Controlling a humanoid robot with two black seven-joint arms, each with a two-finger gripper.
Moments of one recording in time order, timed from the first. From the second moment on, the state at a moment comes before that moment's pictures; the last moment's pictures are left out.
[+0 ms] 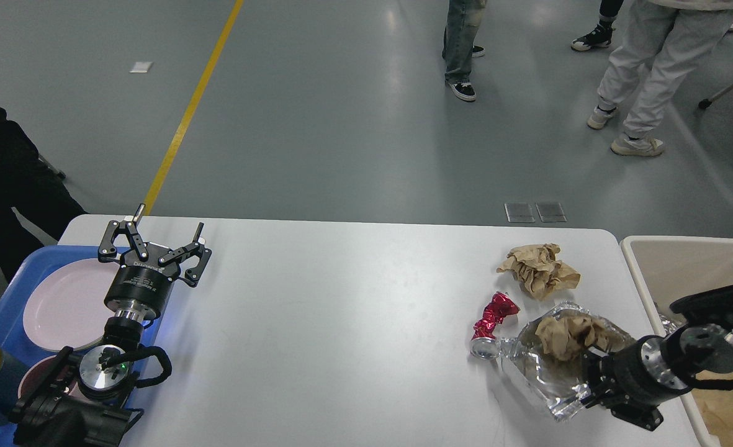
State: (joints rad) left arm -0.36 0.08 -1.46 -0.68 0.07 -0.60 -0.06; right arm 1.52 -0.65 -1.11 1.40 0.39 0.28 -0.23
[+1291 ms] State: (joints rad) left arm -0.36 0.08 -1.46 -0.68 0.07 -0.61 -0.06; right arm 1.50 -0.77 -1.35 0.74 0.39 0.66 -0.23
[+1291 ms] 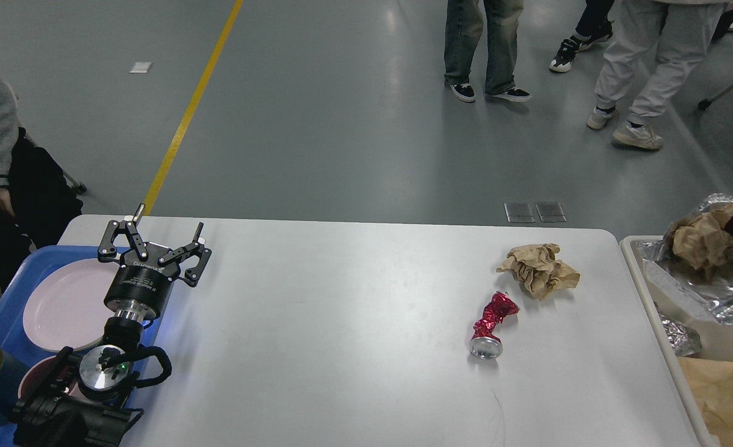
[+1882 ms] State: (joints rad) left arm -0.36 0.08 -1.46 -0.68 0.07 -0.61 -0.06; right arm 0.66 -0.50 -1.06 0.12 0.38 0.13 -0.28
